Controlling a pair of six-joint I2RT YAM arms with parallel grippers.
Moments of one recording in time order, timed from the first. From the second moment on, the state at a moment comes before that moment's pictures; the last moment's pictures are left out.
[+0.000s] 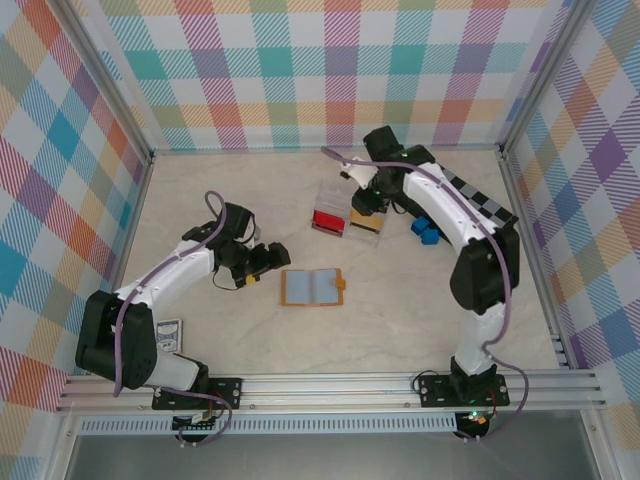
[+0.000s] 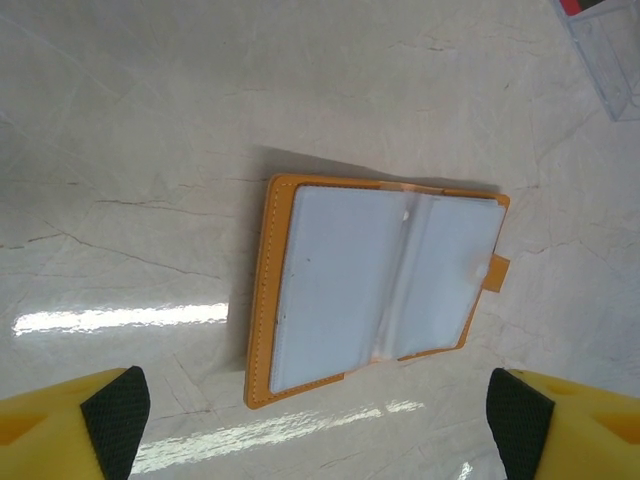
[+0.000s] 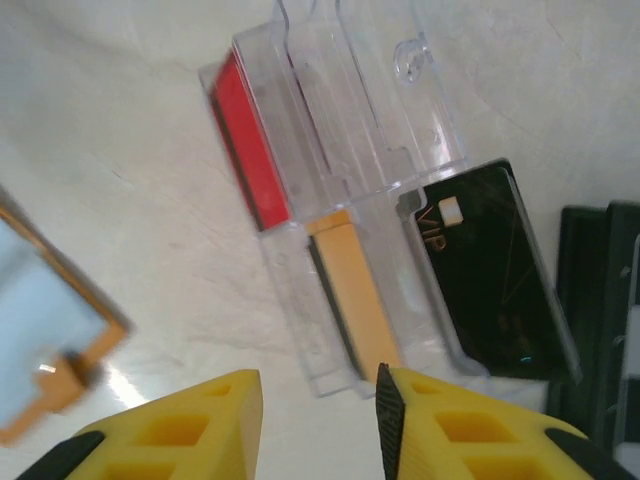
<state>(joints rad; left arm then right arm) -0.34 1.41 0.94 -0.70 0.37 -0.66 0.45 1.89 1.81 -1.03 -0.13 -0.36</state>
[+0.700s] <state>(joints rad) -0.48 1.52 0.88 -0.62 0.39 -0.74 0.61 1.56 0.96 -0.52 -0.30 0.64</state>
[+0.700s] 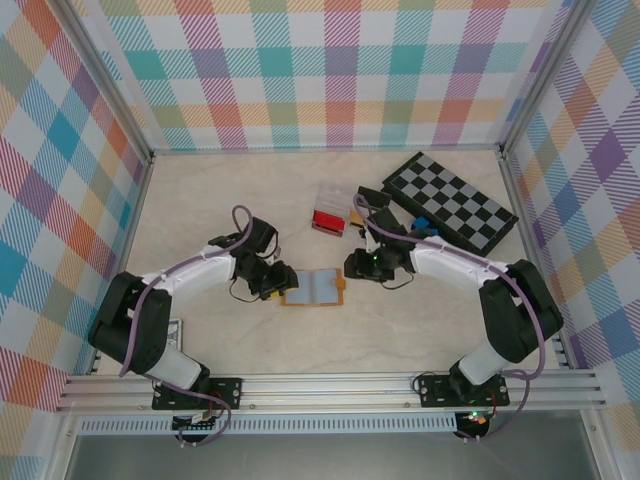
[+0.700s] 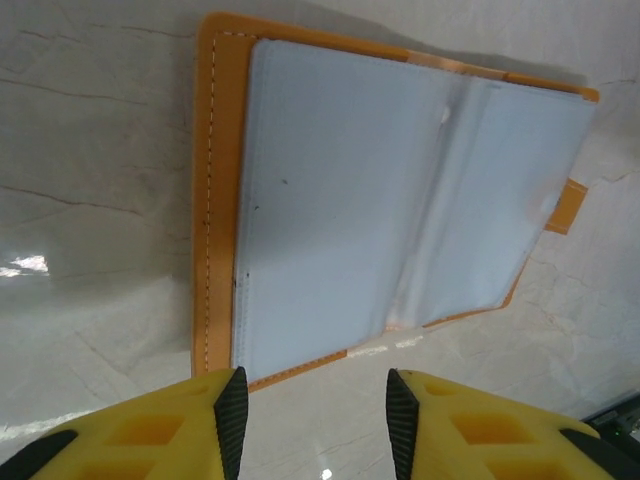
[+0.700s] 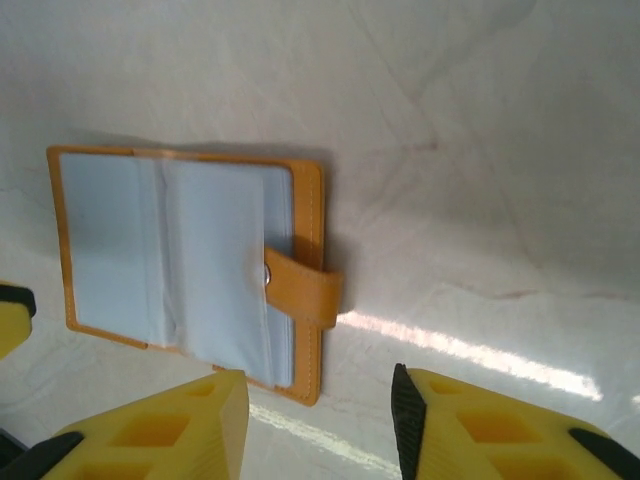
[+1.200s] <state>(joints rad) -0.49 1.61 0.89 -0.60 0.35 -0.78 0.72 1.68 0.95 -0.41 -0.32 0.79</state>
